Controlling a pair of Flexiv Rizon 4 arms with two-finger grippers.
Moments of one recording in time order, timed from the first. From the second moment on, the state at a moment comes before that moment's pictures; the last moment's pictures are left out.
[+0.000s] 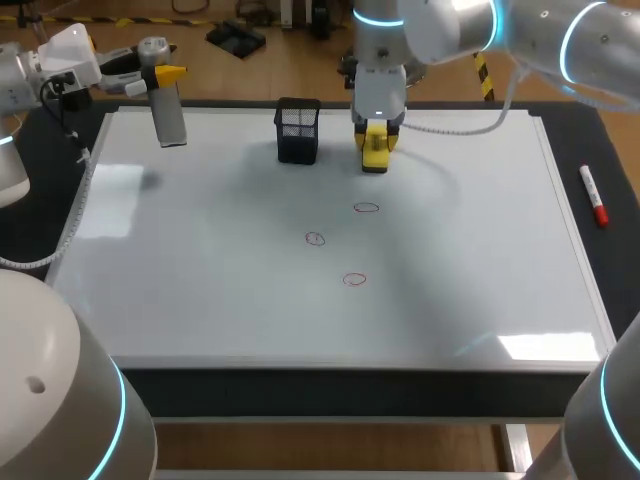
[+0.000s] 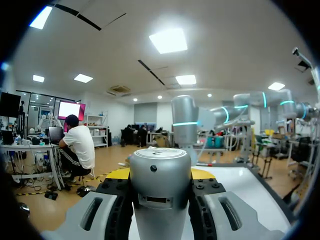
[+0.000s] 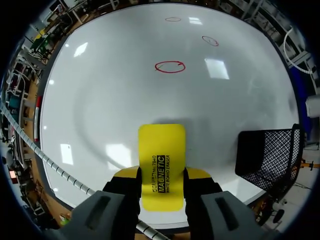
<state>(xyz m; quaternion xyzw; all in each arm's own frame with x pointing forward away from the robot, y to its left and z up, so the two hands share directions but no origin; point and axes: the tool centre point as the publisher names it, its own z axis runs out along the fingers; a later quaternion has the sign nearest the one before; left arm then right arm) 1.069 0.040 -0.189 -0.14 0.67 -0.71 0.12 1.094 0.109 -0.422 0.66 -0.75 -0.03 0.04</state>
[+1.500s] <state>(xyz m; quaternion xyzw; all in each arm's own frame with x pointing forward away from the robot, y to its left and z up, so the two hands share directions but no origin) 1.069 0.040 -0.189 -0.14 0.67 -0.71 0.12 0.982 -0.058 -0.367 0.43 -0.90 0.01 0.03</state>
